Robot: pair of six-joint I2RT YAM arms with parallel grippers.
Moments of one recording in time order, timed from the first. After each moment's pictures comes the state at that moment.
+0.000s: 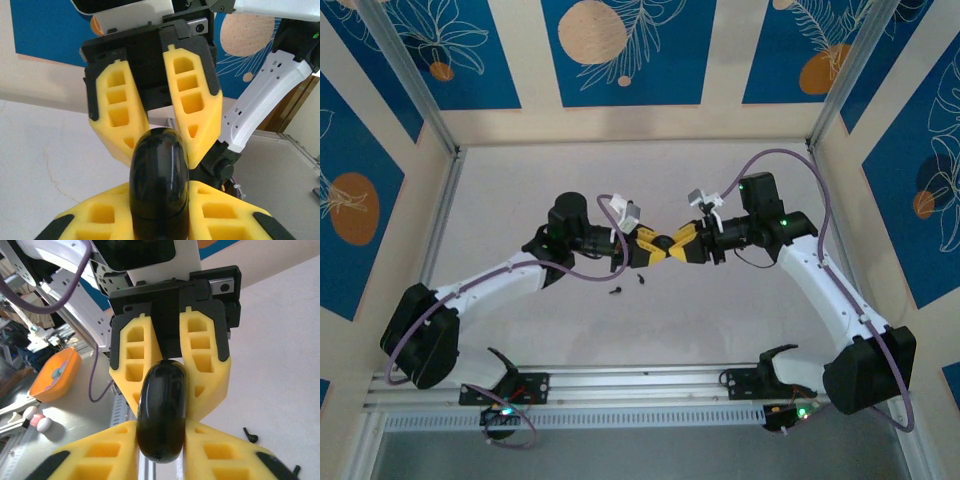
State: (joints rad) left arm -0.68 1.39 0.90 0.39 1.01 -0.13; right arm 0.29 1.21 1.08 -0.73 -1.25 -0.36
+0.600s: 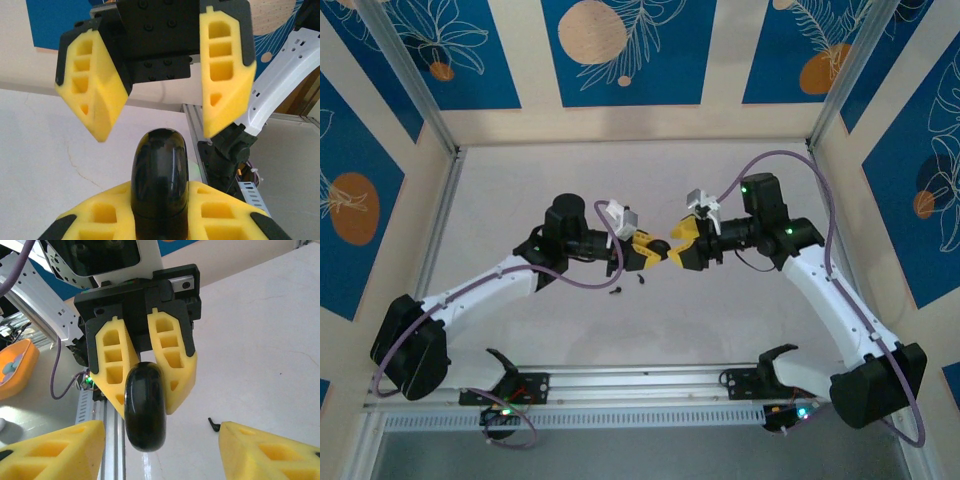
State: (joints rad) left arm -0.68 1.32 0.90 0.21 0.94 0.02; right arm 0.34 1.14 1.09 -0.69 -1.05 -0.34
